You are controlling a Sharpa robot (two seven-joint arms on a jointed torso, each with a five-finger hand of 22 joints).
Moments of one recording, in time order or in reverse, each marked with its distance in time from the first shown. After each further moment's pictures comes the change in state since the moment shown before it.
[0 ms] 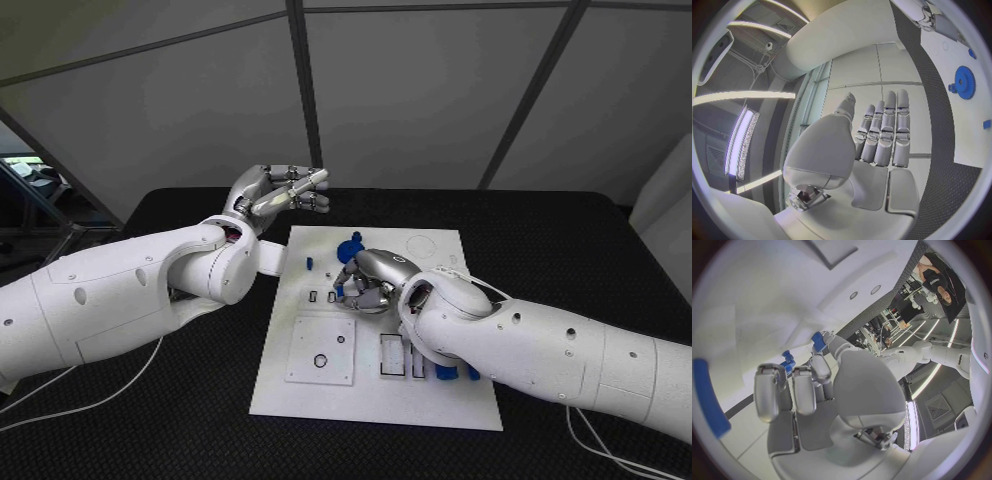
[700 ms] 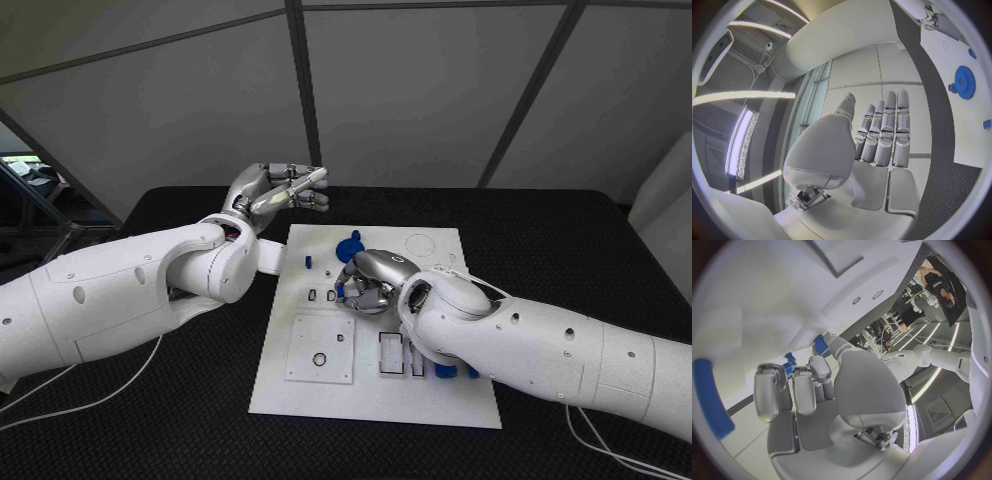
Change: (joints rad) left arm 0.000 0.001 0.000 -0.002 0.000 0.000 0.000; left_hand 0.000 0.000 0.000 0.000 0.000 0.000 0.000 -0.004 0.000 0.000 0.000 0.000 0.000 0.000 0.000 -0.004 0.001 0.000 0.000 0.000 0.000 0.000; right arm -0.001 0.000 -0.001 0.000 -0.030 0.016 -0.014; right_hand -0.013 -0.013 0.003 -0.002 -0.004 -0.009 0.006 -0.006 -0.001 -0.005 0.005 -0.008 -0.005 0.000 0.000 0.000 0.000 0.000 -0.004 0.004 0.000 0.000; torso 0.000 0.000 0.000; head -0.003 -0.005
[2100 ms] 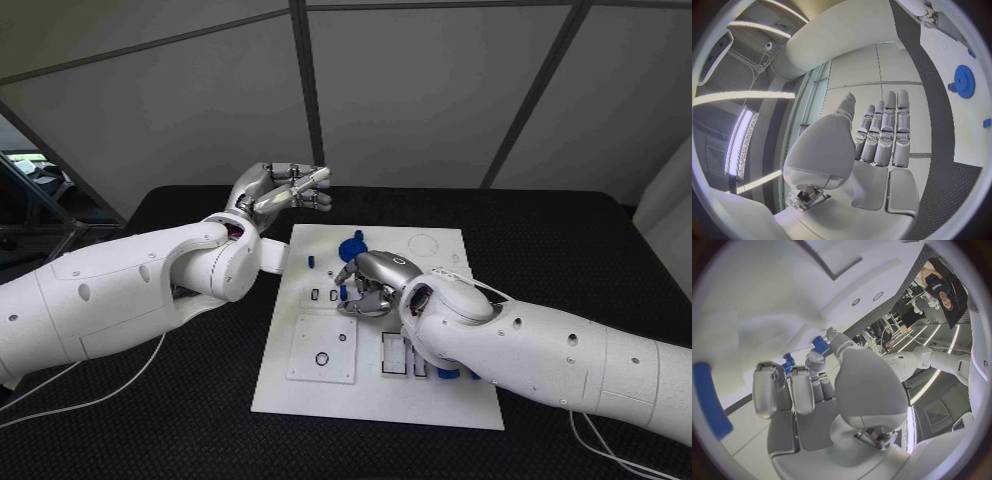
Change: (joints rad) left arm 0.000 0.000 0.000 -0.003 0.000 0.001 -0.002; left_hand 0.000 0.000 0.000 0.000 0.000 0.000 0.000 0.000 0.000 0.000 0.000 0.000 0.000 0.000 0.000 0.000 0.001 0.000 -0.004 0.004 0.000 -0.001; right arm -0.005 -0.001 -0.004 0.012 -0.023 -0.023 -0.010; right_hand -0.029 -0.064 -0.080 0.030 -0.045 -0.145 0.030 -0.035 -0.026 -0.091 0.030 -0.096 -0.113 0.000 0.029 -0.013 0.000 0.000 -0.027 0.027 -0.020 0.000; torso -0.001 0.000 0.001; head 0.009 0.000
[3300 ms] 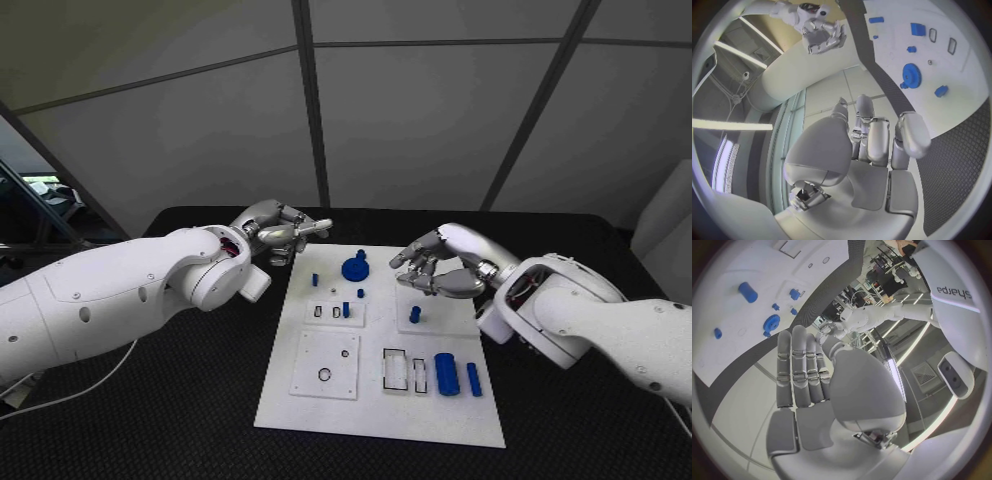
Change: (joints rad) left arm 0.025 -0.028 0.000 -0.061 -0.416 0.215 -0.475; left_hand -0.128 0.057 -0.134 0.102 0.000 0.127 -0.129 0.196 0.181 0.226 -0.140 0.859 0.787 0.275 -0.140 1.109 1.010 -0.102 0.424 -0.138 0.859 0.954; right arm 0.122 -0.403 0.018 0.250 0.501 -0.010 0.365; right_hand 0.096 0.028 0.126 -0.017 0.102 0.169 -0.022 0.029 0.000 -0.074 -0.028 -0.687 -0.610 -0.199 -0.005 -0.935 -0.767 0.141 -0.512 -0.004 -0.667 -0.686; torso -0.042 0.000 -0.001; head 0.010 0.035
